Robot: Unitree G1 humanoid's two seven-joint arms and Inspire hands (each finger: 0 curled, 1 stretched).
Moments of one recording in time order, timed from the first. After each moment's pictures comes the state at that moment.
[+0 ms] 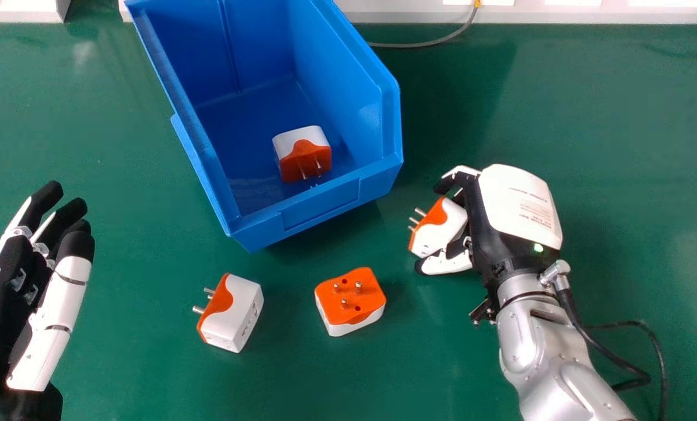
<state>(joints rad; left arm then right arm) 0.60 0.09 0.33 -0.45 -0.25 -0.15 -0.17 -0.30 -0.17 0.39 0.45 -0.73 0.23 -0.34</state>
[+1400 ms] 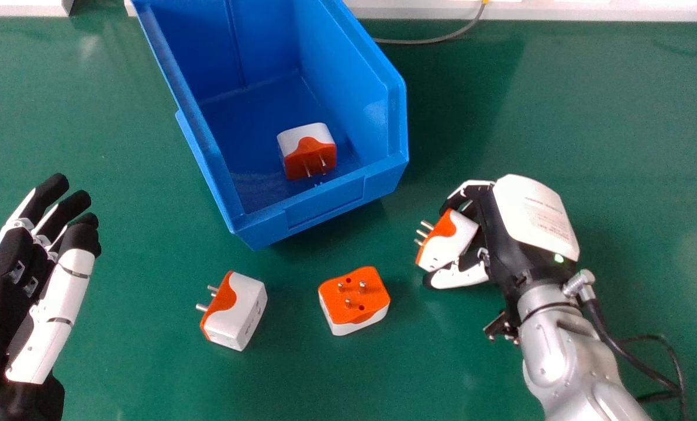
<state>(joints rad) 0.60 0.09 0.33 -0.50 -0.27 -0.09 -0.16 -0.16 -0.24 0.38 0.21 -0.72 0.27 -0.22</state>
